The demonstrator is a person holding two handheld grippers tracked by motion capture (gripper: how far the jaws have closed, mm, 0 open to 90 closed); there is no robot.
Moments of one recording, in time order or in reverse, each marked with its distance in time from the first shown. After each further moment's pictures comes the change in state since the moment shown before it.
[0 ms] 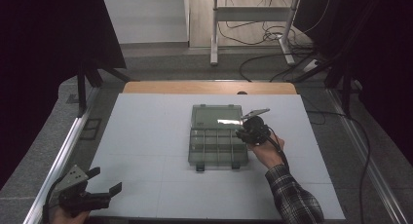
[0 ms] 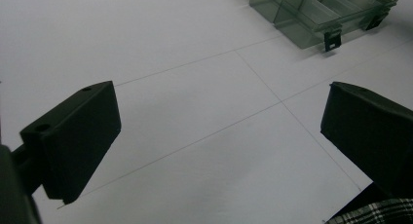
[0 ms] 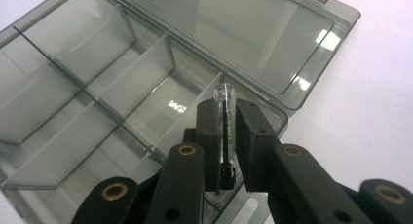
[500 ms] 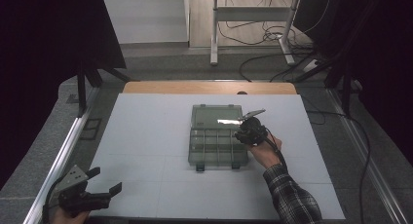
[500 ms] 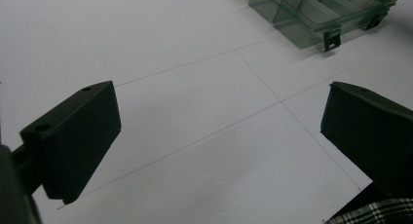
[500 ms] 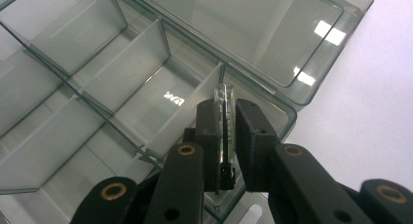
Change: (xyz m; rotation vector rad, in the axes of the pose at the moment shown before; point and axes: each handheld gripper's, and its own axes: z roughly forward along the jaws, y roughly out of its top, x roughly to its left) left arm 0.000 0.000 0.000 -0.002 -0.001 0.003; right arm 0.001 -0.001 0.012 0.041 -0.012 -0.017
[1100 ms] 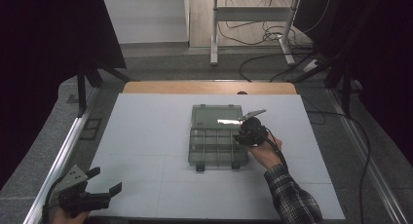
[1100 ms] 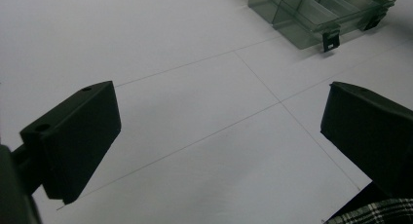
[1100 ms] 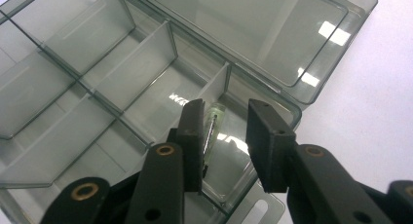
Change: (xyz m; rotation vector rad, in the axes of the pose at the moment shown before) left arm 0.000 0.000 0.000 -0.003 -0.003 0.000; right arm 0.002 0.000 -0.005 -0.006 0.015 0.002
